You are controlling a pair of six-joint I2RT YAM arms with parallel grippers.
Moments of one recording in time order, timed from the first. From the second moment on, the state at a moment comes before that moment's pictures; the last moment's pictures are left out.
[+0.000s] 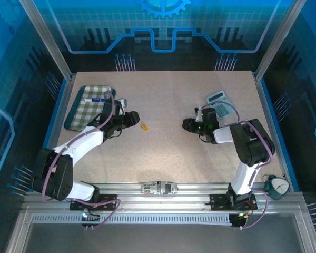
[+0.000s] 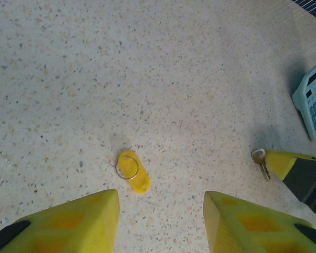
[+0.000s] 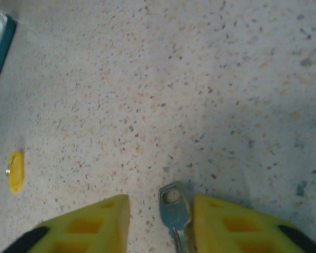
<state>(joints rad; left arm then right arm) -0.27 1.40 0.82 -0.13 0.20 -0.60 0.26 1.82 0.72 0.41 -0.34 0.51</state>
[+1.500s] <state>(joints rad) -0.10 1.56 0.29 0.91 -0.21 -0.06 0.10 1.35 0.39 0.56 0.17 -0.13</state>
